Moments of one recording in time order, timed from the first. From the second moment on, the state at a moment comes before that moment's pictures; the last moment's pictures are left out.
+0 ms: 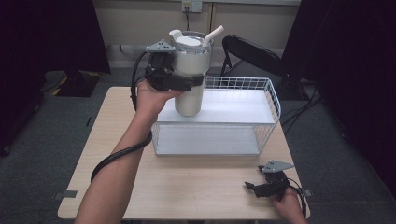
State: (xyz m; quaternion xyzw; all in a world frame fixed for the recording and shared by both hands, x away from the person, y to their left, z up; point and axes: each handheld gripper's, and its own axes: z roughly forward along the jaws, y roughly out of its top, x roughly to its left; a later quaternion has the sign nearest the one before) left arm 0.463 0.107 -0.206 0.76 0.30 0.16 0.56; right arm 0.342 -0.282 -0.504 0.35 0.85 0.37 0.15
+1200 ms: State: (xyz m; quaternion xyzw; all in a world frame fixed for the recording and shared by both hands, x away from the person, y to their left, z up) left arm 0.492 0.088 -0.228 0.75 0.32 0.20 0.55; right arm 0.342 -0.282 -0.504 0.35 0.85 0.37 0.15
